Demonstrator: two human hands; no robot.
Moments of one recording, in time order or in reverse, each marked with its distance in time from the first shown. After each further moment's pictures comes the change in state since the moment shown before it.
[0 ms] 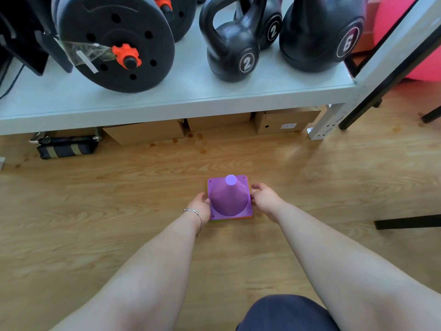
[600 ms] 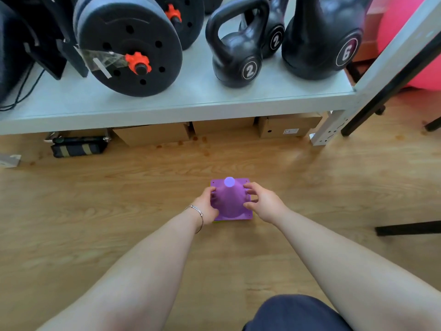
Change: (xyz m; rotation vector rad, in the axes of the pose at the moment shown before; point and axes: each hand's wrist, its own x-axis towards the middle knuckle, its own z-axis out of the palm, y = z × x) left_hand -0.015 0.009 -0.007 0.143 -0.124 0.235; right_hand -0.034 -0.001 -0.015 -0.441 -0.030 -0.376
